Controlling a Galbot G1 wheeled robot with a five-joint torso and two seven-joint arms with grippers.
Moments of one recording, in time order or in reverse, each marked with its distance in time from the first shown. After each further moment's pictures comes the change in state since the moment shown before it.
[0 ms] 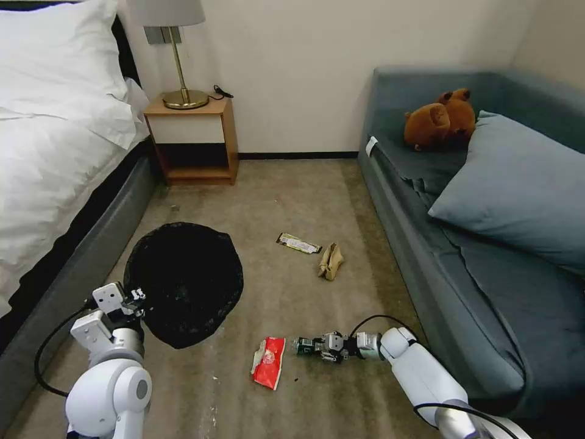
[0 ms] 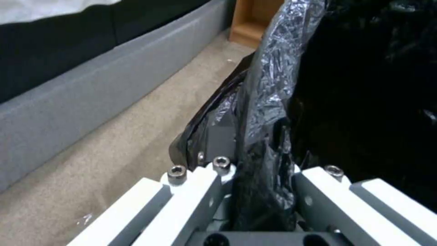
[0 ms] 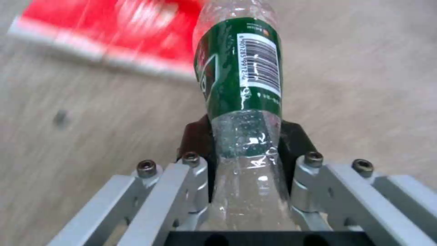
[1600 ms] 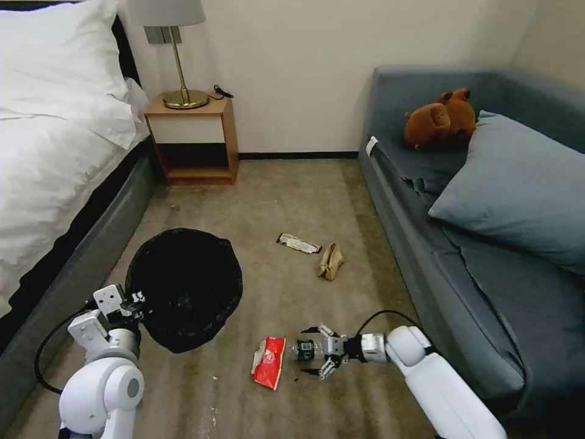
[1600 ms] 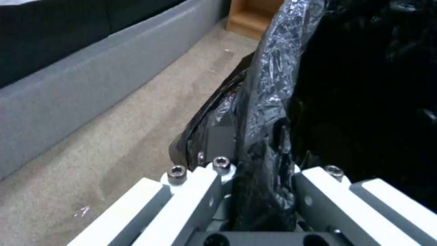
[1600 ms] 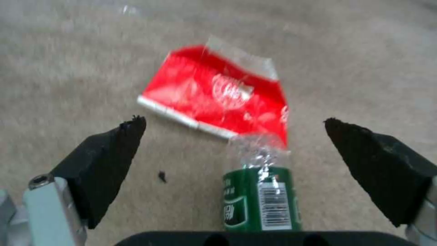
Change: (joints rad) left arm 0.009 0.026 -0.016 0.001 -0.052 0.016 0.005; right arm -0.108 -0.085 -0.108 0.352 0.060 -0.149 -0.167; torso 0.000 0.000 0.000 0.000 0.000
